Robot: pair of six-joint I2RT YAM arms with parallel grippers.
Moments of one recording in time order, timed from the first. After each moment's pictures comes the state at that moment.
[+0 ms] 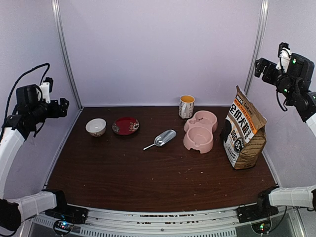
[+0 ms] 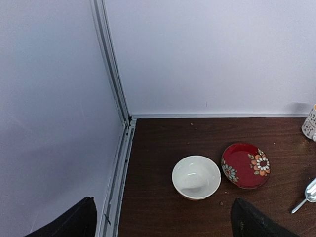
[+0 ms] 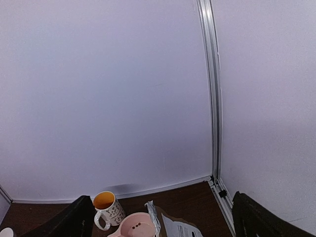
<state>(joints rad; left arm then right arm) 0.05 0.91 1.04 -0.45 0.01 0.04 0.22 1.02 1.38 -0.36 0.34 0.18</state>
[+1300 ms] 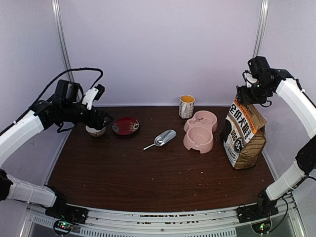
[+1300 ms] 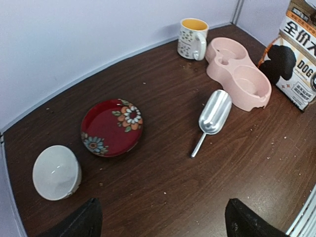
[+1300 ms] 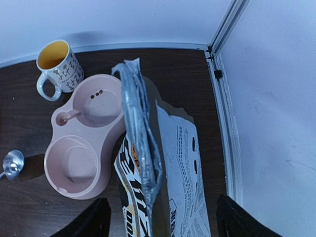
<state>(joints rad) -0.45 1.16 1.16 -0.61 0.15 0.05 0.19 1.49 1.69 -1.05 0.25 0.14</state>
